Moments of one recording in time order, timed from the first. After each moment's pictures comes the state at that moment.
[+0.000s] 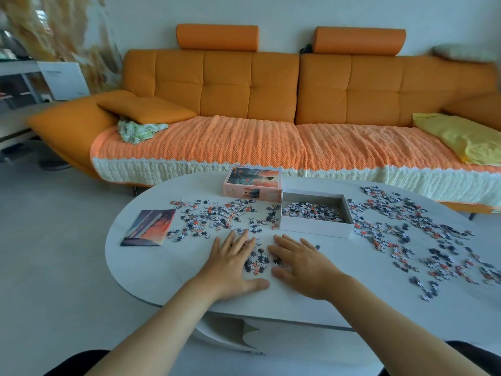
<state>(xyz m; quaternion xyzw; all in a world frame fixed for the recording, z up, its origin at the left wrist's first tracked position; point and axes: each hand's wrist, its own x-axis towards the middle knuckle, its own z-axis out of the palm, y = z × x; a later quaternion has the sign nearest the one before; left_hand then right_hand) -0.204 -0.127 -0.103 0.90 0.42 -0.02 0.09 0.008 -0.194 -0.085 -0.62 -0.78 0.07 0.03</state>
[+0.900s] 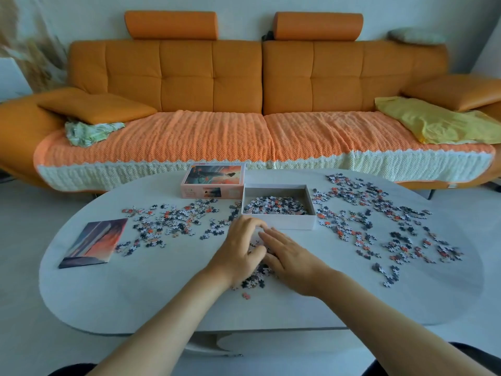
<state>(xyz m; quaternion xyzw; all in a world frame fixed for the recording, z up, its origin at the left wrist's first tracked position) -0.101 -0.129 -0.089 0.86 0.28 0.31 0.29 0.055 -0.208 -0.082 -0.65 -0.73 0.16 0.16</state>
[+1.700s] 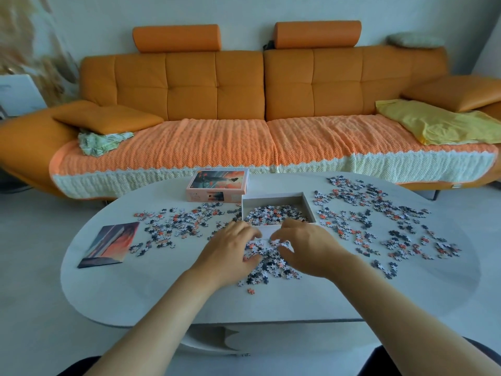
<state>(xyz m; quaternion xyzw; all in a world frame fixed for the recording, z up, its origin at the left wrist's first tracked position) -0.134 -0.141 -0.056 0.93 0.31 0.17 0.07 0.066 -0.220 -0.039 -0.64 -0.75 0.00 0.14</state>
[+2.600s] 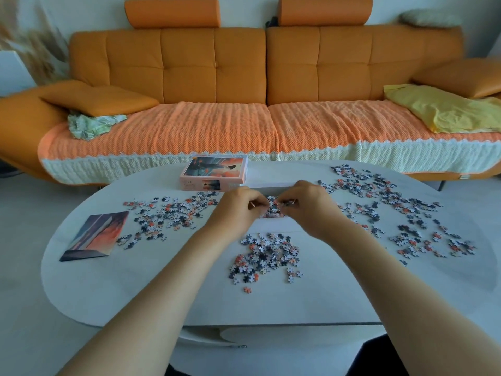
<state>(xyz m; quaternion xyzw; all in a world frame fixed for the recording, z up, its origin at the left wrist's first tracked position) -0.084 -0.095 -0.035 0.86 0.35 0.27 0.25 0.089 -0.169 -0.022 -0.69 -0.67 0.05 0.27</state>
